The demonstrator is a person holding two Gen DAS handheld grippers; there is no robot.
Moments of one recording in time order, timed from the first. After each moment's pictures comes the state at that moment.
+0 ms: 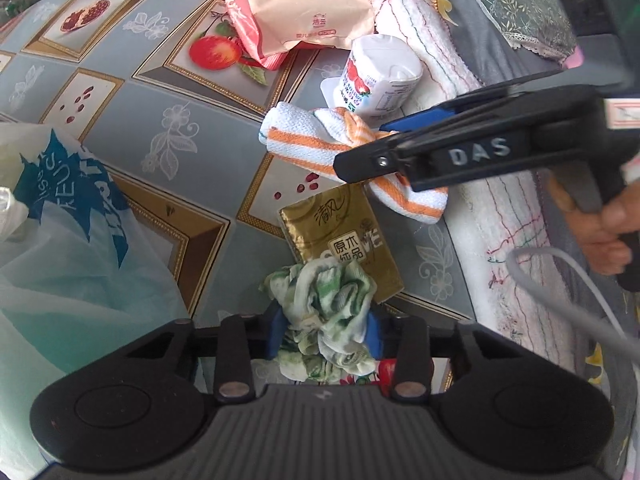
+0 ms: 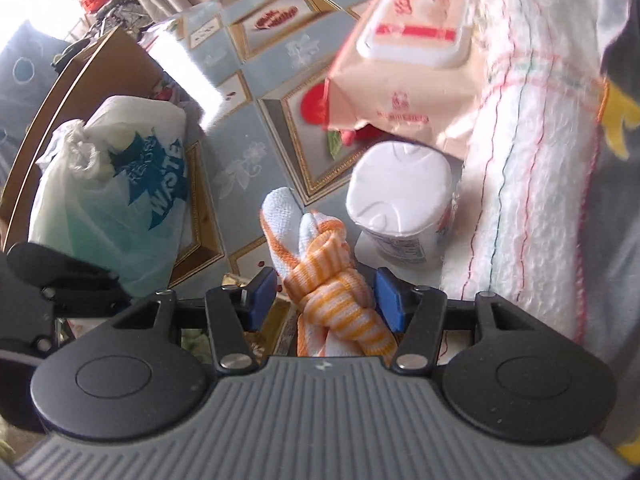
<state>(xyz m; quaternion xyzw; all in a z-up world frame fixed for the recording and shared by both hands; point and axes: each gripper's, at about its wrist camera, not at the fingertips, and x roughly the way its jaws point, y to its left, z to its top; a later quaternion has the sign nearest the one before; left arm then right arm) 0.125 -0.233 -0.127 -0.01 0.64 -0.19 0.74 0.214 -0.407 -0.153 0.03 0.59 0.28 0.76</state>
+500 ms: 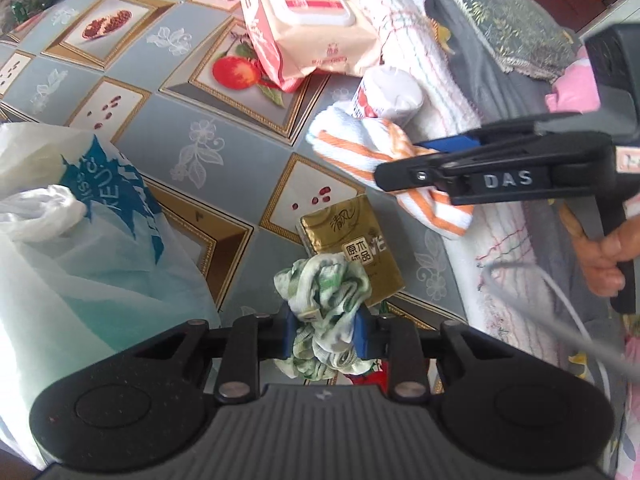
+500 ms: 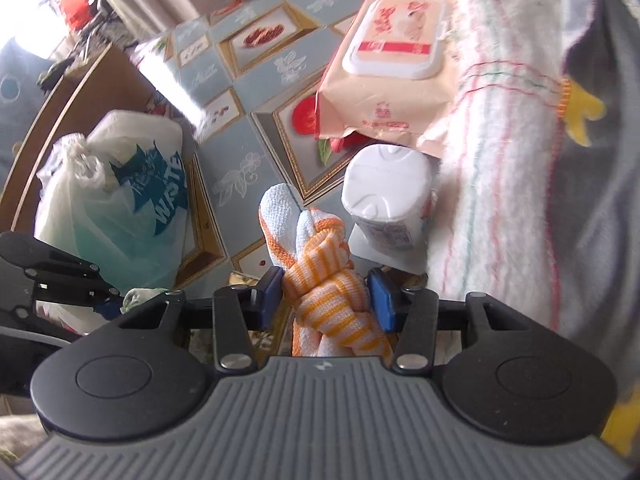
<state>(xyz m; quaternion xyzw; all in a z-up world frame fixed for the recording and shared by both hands) 0.121 -0.207 -0.100 -0.03 0.63 -0.20 0.75 0.187 -0.421 -0.114 0.05 0.56 0.23 0.79</state>
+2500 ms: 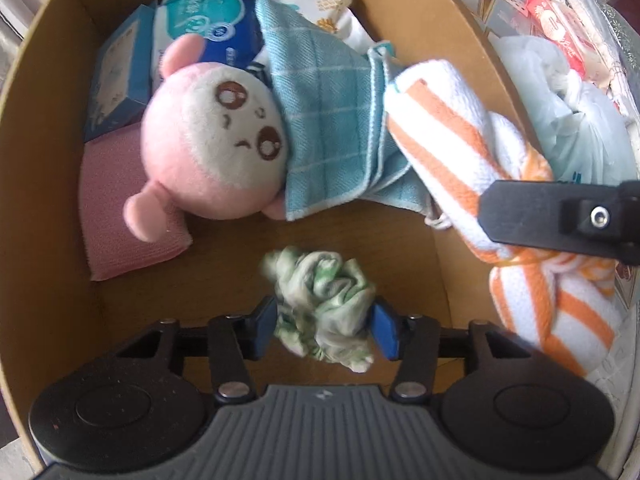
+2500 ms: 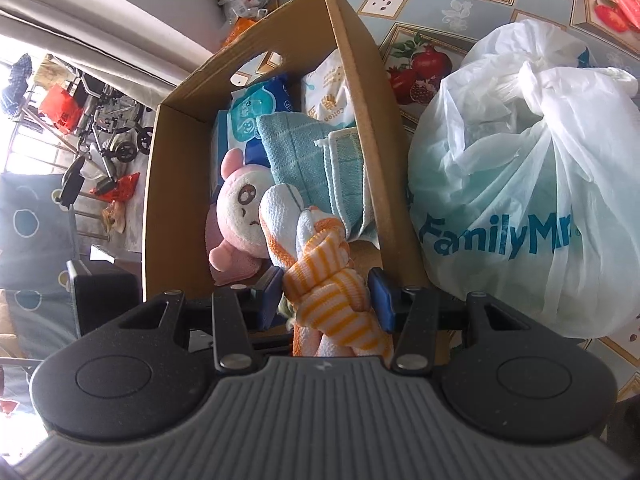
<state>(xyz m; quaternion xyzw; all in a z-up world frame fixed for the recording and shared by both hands) 0.053 0.153 -0.089 -0.01 0.66 -0.07 0.75 0.088 -0.014 -0.036 0.23 0.60 0.16 0.75</state>
